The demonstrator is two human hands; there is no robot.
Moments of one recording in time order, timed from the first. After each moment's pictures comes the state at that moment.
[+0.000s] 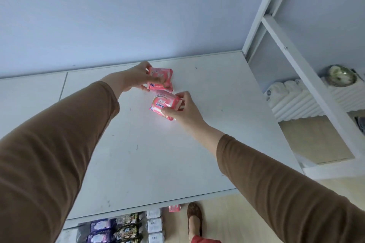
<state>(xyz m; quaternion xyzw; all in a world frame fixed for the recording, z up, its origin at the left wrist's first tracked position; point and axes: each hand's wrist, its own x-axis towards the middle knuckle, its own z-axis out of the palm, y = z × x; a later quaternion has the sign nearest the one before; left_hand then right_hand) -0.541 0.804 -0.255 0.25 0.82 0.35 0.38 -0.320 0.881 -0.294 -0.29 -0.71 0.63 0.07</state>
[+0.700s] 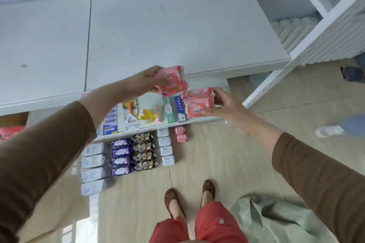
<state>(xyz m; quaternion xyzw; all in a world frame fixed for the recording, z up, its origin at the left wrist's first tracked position) -0.248 0.519 -0.251 0.30 0.71 0.41 0.49 -0.012 0.697 -0.289 -0.24 -0.72 0.66 0.00</state>
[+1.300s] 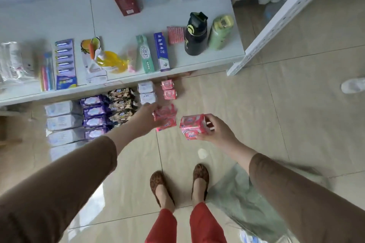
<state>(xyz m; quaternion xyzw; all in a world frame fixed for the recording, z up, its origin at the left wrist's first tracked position) -0.080 0.484 -0.628 0.27 0.84 0.18 0.44 0.134 0.661 -0.638 -0.34 -0.74 0.57 -0.12</state>
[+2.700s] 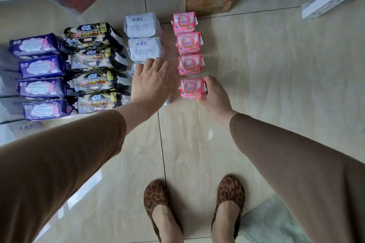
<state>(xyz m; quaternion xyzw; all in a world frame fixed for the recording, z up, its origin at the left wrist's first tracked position) -0.117 0.458 -1.019 0.42 0.90 -0.03 0.09 0.027 0.607 -1.074 -0.31 -0.86 0.39 -0.10</state>
